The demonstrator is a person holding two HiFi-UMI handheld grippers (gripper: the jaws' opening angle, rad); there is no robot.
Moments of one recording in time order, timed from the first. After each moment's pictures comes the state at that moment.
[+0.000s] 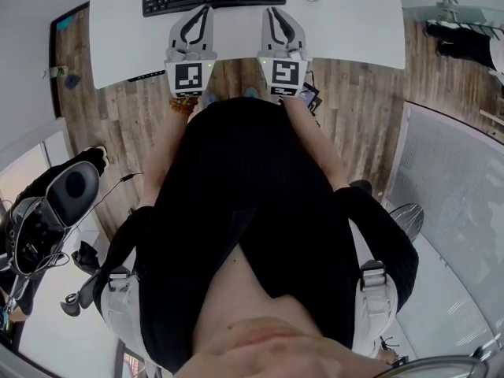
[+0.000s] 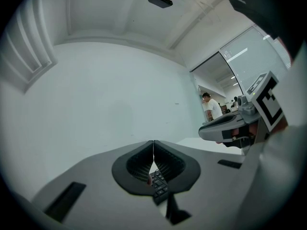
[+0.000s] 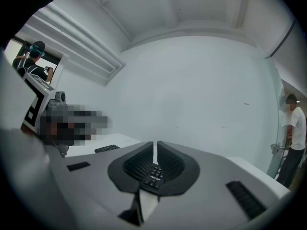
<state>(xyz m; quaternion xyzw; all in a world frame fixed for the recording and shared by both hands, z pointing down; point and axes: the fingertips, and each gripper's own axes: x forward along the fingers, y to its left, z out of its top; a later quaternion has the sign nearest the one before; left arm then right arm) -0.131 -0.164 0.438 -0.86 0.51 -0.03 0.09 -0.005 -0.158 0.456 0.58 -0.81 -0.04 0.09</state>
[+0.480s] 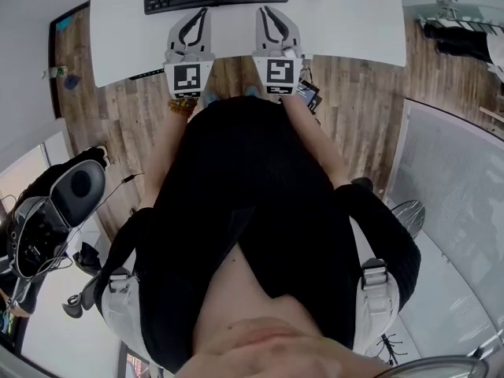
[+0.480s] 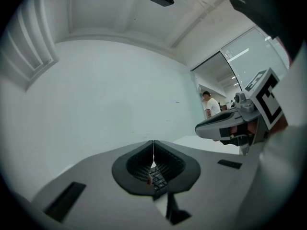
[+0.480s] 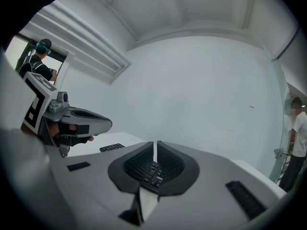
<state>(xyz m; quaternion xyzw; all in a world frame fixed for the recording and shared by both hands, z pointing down) -0.147 -0.157 0.452 -0.86 0.51 -0.04 0.08 -0.032 -0.154 0.459 0.57 -0.82 -0.06 0.11</state>
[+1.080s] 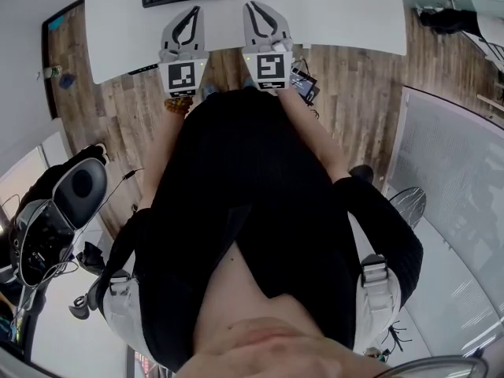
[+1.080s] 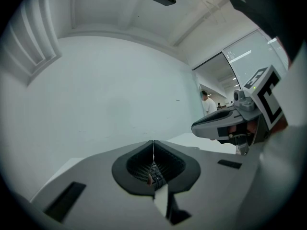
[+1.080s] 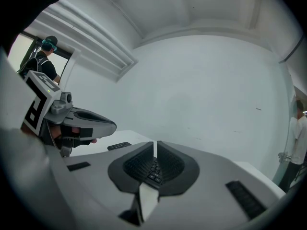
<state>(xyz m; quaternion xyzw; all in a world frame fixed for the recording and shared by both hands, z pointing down) -0.171 -0.149 0.468 -0.86 0.51 -0.04 0.05 -0.070 -0.146 0.468 0.54 -0.83 -0.07 0.13</state>
